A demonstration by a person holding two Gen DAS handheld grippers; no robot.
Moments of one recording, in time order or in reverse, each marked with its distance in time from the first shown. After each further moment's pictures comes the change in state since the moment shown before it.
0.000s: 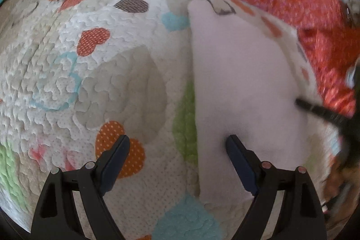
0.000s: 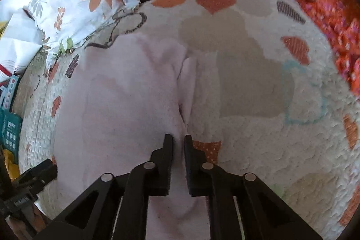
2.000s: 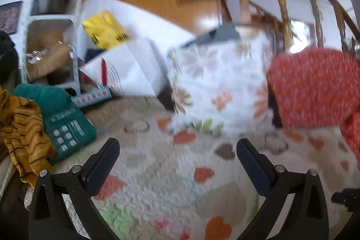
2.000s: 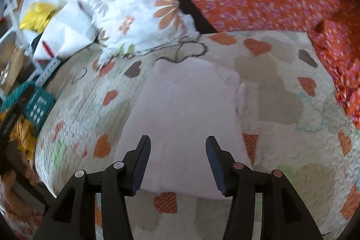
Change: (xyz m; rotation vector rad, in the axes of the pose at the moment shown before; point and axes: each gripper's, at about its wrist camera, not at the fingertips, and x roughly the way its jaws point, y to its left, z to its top) left arm -0.187 0.025 -0.045 -0.129 -0.911 0.494; right arm -0.090 0.050 -0.054 -0.183 -0.200 0.143
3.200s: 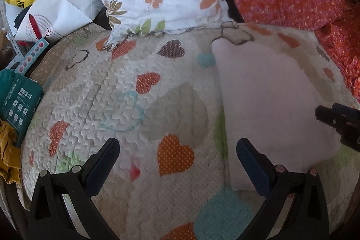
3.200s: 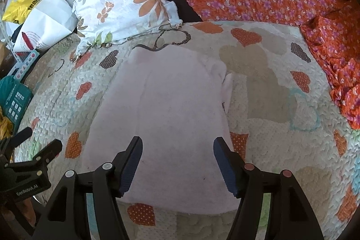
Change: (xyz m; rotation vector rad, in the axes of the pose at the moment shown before) left arm 0.055 -0.079 -0.086 0.272 0.609 -0.240; right arm 0.041 -0.013 0.003 -0.021 0.055 -0.116
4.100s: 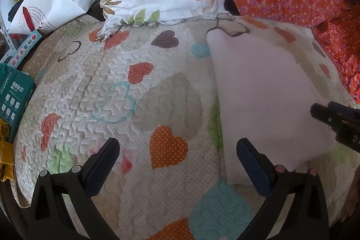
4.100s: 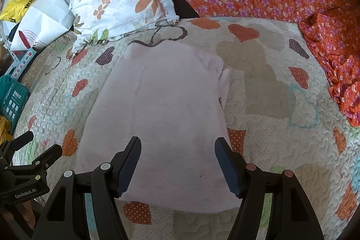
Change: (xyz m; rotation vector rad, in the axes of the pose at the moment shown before) left arm 0.007 -0.002 -0.003 -0.010 0.051 -0.049; right arm 0.004 -0.001 -0.004 0.002 0.020 -0.019
